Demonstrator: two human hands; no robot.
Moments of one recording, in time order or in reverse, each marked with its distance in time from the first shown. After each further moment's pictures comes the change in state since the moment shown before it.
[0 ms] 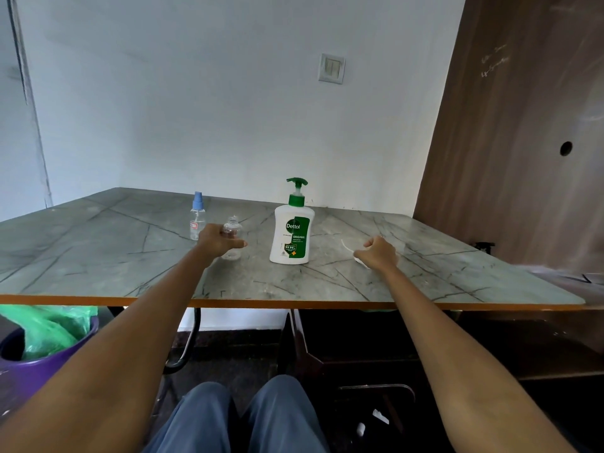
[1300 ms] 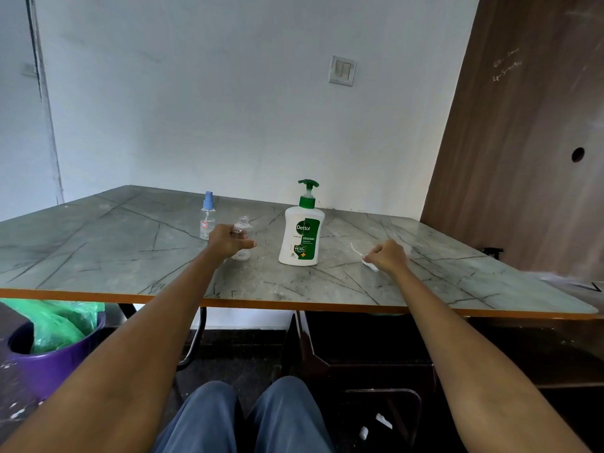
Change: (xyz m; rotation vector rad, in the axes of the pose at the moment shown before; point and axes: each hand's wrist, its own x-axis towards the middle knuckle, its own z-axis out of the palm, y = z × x) left_hand -0.004 0.001 0.000 -0.005 0.010 0.000; right_hand 0.005 -0.003 -0.003 -0.018 -0.059 0.005
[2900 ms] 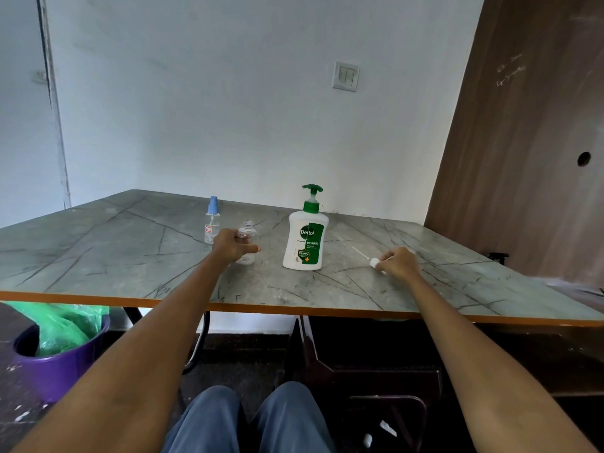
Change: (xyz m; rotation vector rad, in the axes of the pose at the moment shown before) left_hand 0.006 -0.006 0.001 0.017 0.006 0.003; right_hand 0.006 0.018 -0.009 0.022 -0.032 0.003
